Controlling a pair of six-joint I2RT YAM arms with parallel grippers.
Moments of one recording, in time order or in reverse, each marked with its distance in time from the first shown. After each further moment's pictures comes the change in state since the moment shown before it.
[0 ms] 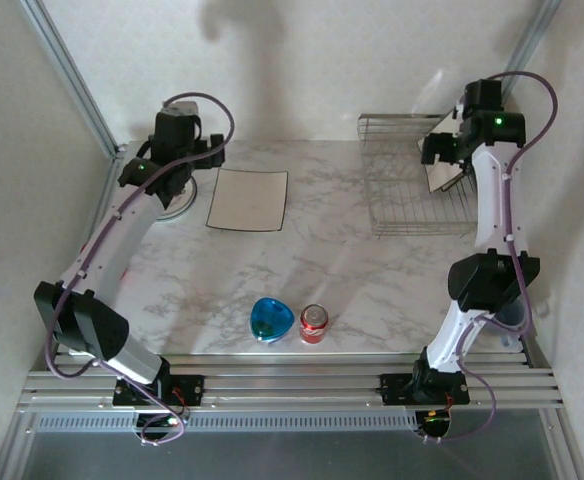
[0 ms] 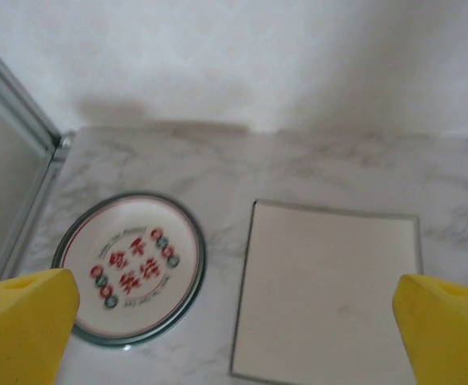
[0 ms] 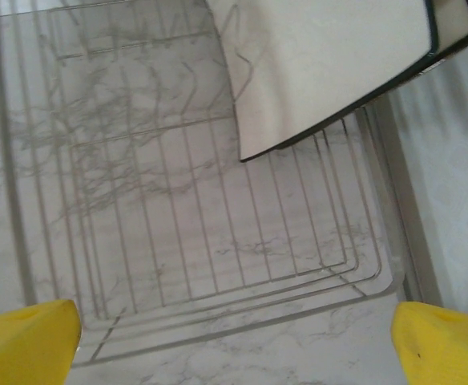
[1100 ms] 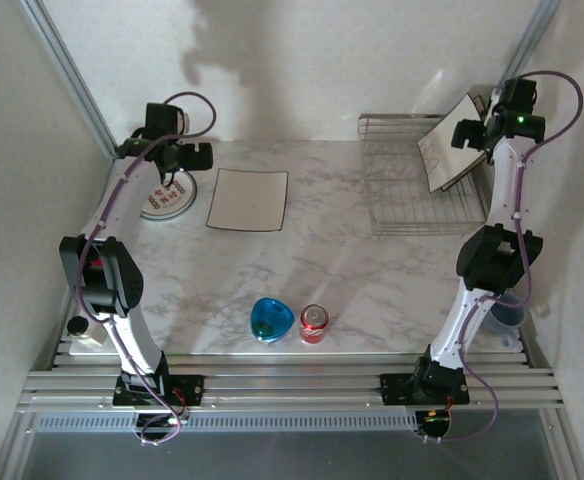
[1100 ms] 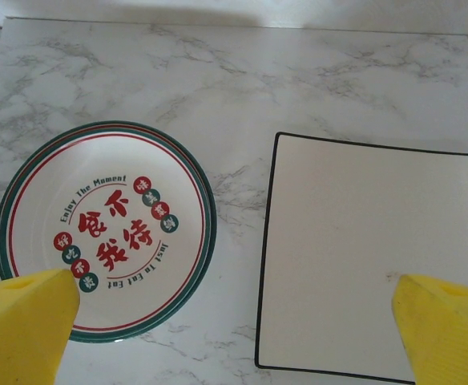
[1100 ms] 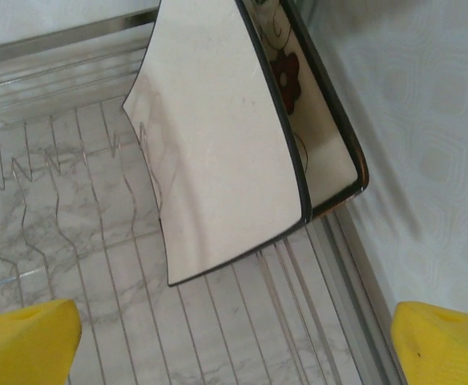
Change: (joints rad) left arm 0.180 0.283 0.174 -0.123 0.250 0.032; right arm -0.167 0.203 0.097 0.267 -0.075 -0.052
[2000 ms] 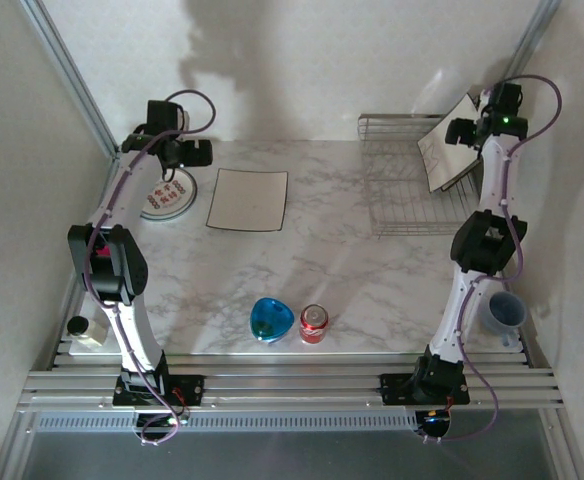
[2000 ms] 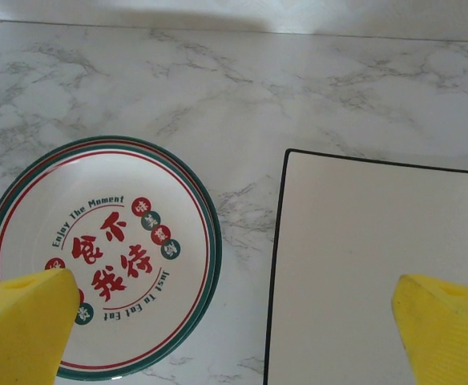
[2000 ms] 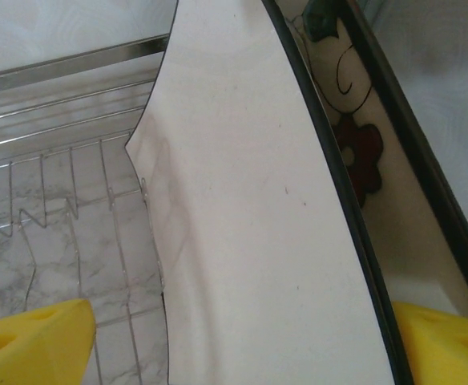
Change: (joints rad) left arm 0.022 0.103 0.080 0.012 0.018 0.011; right arm 0.000 0.278 0.229 0.074 -0.052 -0.017
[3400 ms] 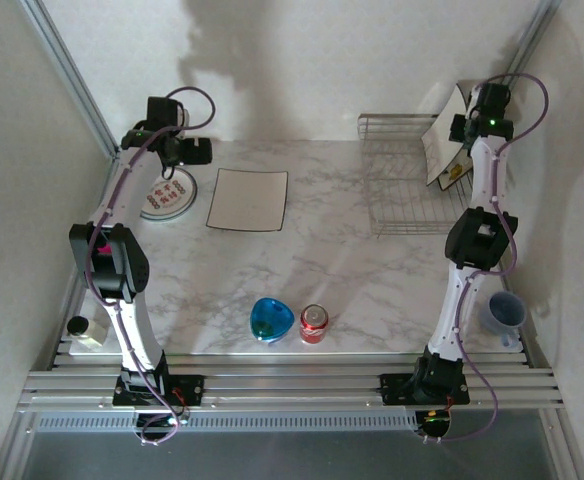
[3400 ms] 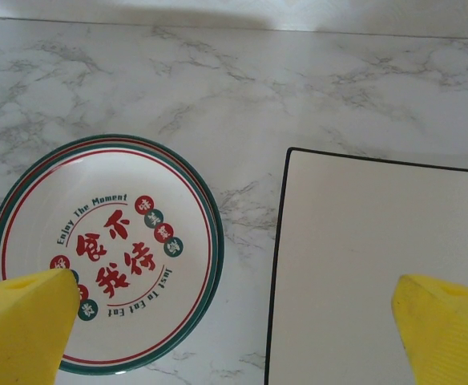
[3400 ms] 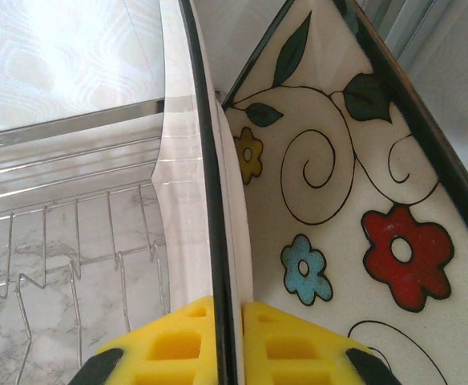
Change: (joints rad) left arm 0.000 0.024 0.060 -0.053 -0.005 -0.001; right arm 0.037 0.064 0.019 0.154 0.031 0.011
